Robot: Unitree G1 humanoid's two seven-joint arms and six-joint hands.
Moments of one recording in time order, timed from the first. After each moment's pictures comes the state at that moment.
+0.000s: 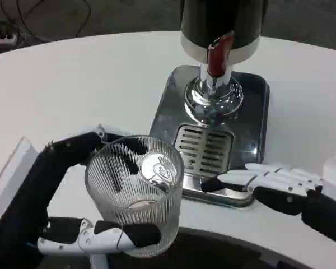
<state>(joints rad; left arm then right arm) 0.19 0.34 0.22 -0.52 0.10 -0.42 -0.25 0.33 -0.80 -0.51 -1.03 0.14 0.00 0.62</state>
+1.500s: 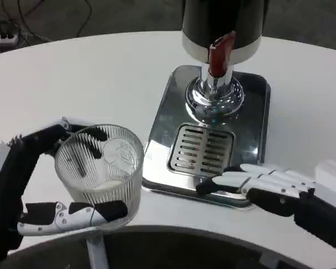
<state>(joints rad) 0.06 0.35 0.30 -0.20 0.21 -0.62 -0.13 0.34 -0.80 -0.45 -1.03 0.10 0.00 0.58</state>
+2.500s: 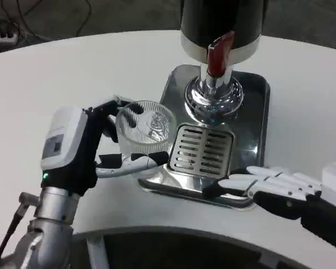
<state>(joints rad) -0.55 0.35 -0.03 0.69 0.68 -0.66 0.47 0.39 -0.84 -0.49 -1.03 0.13 -0.02 0.55</state>
